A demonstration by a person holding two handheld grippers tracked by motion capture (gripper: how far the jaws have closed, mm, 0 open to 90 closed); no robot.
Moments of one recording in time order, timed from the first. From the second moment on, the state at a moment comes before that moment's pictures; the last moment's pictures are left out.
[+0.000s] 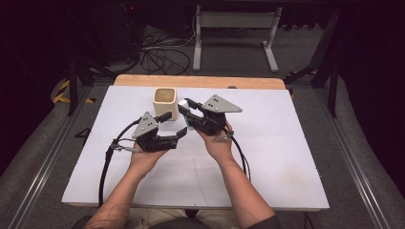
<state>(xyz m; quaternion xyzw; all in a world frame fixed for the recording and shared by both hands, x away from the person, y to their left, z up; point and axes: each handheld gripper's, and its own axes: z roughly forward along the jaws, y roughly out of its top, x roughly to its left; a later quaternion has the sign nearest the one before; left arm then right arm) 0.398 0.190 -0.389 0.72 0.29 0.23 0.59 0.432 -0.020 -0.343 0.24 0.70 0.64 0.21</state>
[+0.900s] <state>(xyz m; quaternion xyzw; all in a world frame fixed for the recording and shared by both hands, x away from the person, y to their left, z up) 0.408 0.161 -0.393 0.71 0.29 0.22 0.61 0.423 -0.030 -0.347 0.21 0.68 0.66 0.24</state>
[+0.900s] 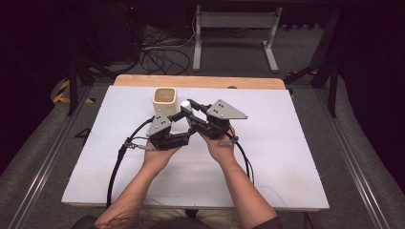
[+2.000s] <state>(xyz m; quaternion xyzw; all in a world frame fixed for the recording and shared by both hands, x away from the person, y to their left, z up) 0.412 0.158 -0.388 0.68 0.28 0.15 0.66 0.416 -0.037 -0.350 0.19 0.66 0.68 0.26</state>
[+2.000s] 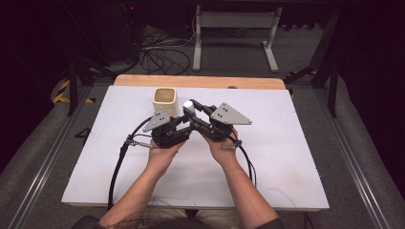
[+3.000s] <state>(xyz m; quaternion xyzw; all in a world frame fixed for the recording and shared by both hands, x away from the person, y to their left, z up) 0.416 0.158 -0.389 0.67 0.30 0.10 0.68 0.413 -0.039 -0.350 0.19 0.65 0.68 0.26</state>
